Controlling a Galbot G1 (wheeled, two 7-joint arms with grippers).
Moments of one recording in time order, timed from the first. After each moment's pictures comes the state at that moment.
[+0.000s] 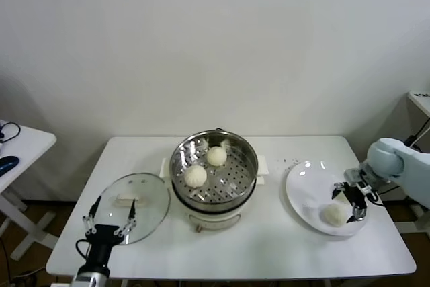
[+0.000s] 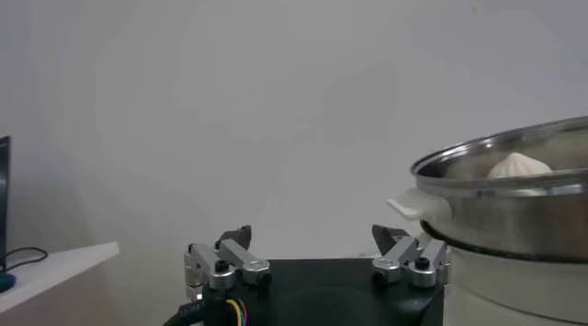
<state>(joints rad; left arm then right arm) 1.71 -1.46 -0.70 -2.03 0.07 -0.17 0.03 0.12 0.49 -1.09 1.28 0.00 0.00 -1.12</state>
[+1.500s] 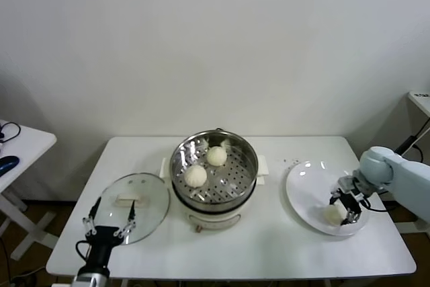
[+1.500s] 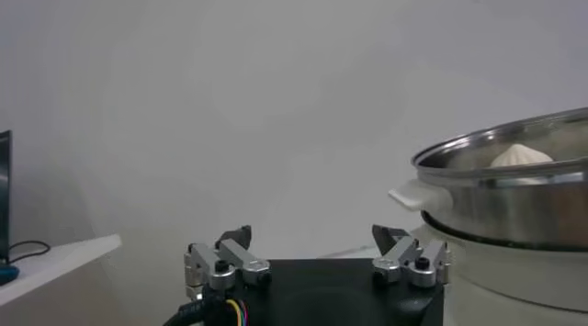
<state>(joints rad) 1.71 -1.47 -0.70 -2.02 0.07 -0.17 0.03 0.02 0.54 -0.99 1.23 -0.06 0.03 -1.12</state>
